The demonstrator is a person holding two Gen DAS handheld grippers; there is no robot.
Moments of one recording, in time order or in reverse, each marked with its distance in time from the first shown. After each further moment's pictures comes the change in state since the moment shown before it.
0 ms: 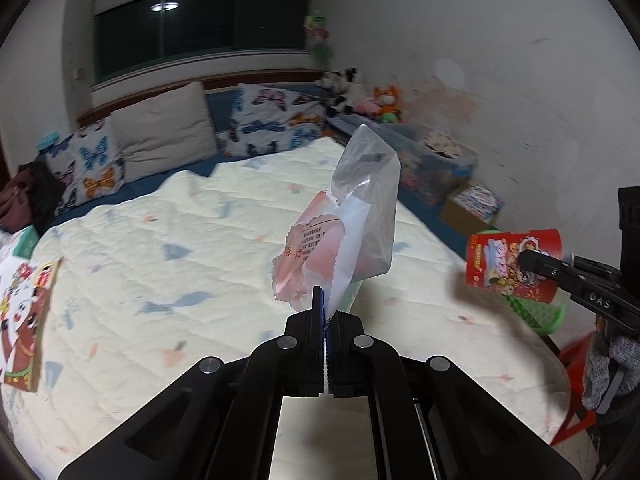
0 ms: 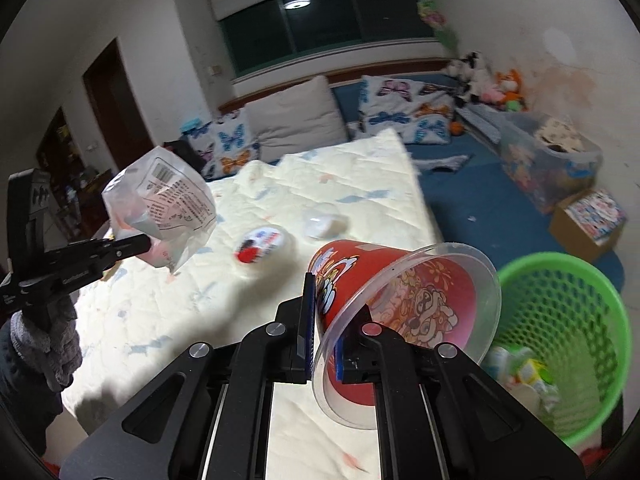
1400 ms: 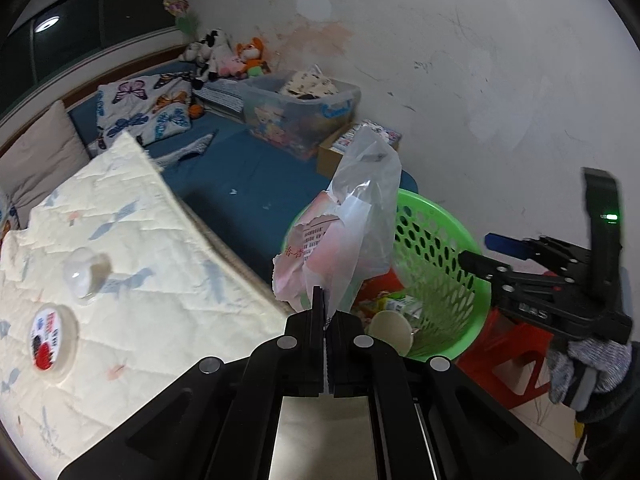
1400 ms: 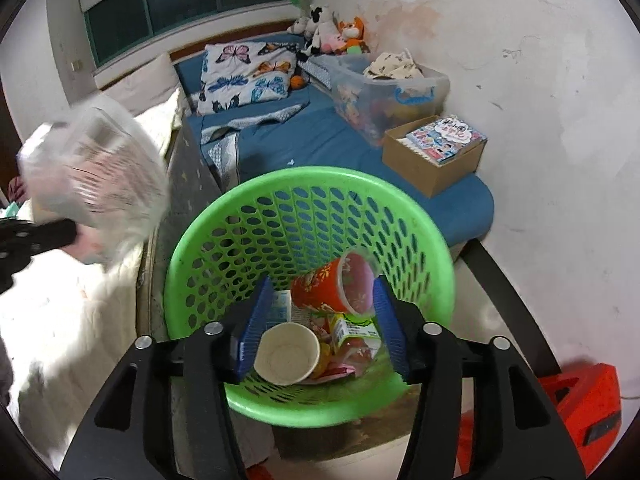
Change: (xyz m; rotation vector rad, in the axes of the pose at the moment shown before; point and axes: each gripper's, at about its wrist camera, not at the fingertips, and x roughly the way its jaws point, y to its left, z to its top) left arm 0.127 -0.247 0.023 0.248 0.169 -0.260; right arm -0.043 -0.198 -0.070 0.163 0.110 -0.416
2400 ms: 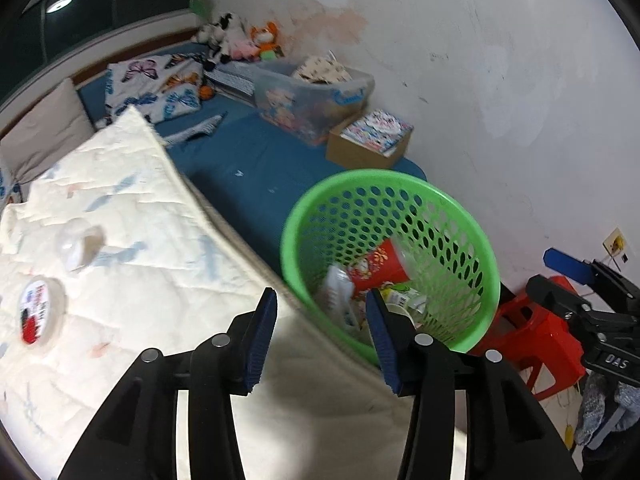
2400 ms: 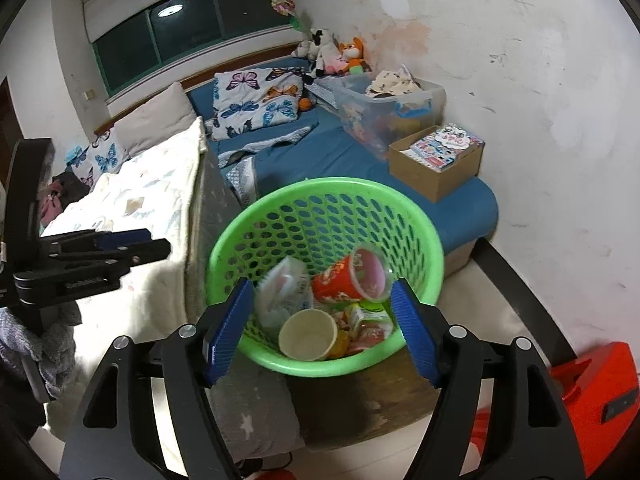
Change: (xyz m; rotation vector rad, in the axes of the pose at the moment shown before) left arm 0.003 0.011 -0.017 -0.076 0.016 0.035; right arm -0.050 0.011 -0.017 0.045 -0.056 0.078
